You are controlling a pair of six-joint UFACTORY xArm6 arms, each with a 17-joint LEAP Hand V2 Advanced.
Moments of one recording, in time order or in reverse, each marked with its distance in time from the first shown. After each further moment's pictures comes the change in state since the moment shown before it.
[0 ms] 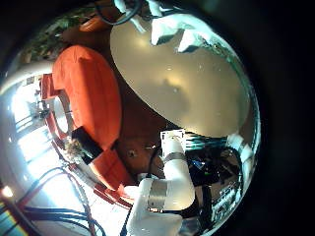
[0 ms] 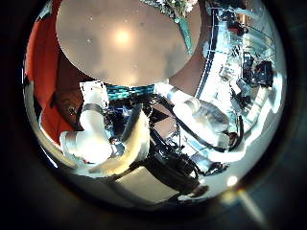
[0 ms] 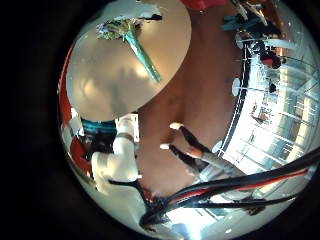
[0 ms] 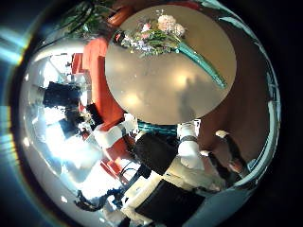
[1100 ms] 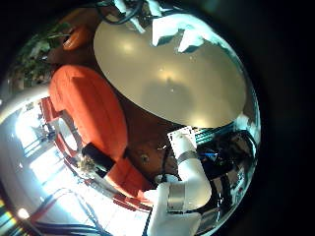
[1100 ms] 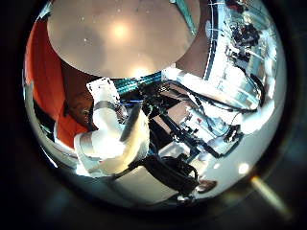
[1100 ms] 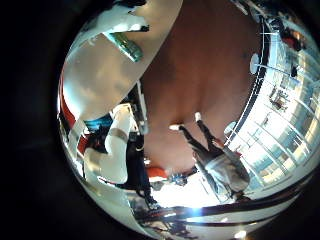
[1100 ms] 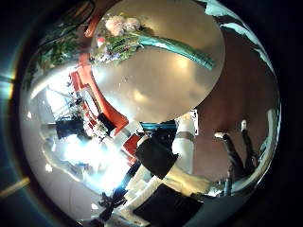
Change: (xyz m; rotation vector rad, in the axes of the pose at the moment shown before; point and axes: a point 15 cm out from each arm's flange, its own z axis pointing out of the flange) left arm 0.013 -0.017 0.003 -0.013 -0.124 0.320; right arm 0.134 -0.042 0.092 -0.177 -0.183 0.225
